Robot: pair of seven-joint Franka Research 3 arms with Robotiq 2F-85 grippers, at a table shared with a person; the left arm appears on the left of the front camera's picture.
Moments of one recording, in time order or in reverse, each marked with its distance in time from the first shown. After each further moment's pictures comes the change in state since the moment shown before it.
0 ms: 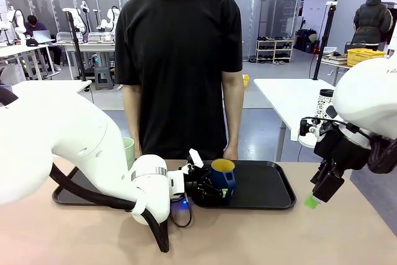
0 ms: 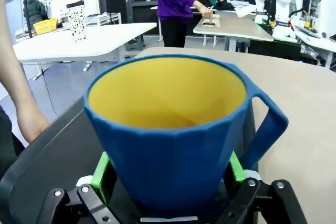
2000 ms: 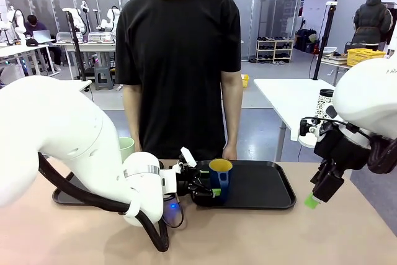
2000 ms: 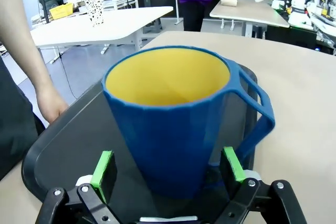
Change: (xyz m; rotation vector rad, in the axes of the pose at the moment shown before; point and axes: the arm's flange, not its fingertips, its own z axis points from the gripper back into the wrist) left arm 0.013 -0.011 0.038 0.086 0.092 -0.025; right arm 0.000 0.000 0.000 0.000 0.000 0.000
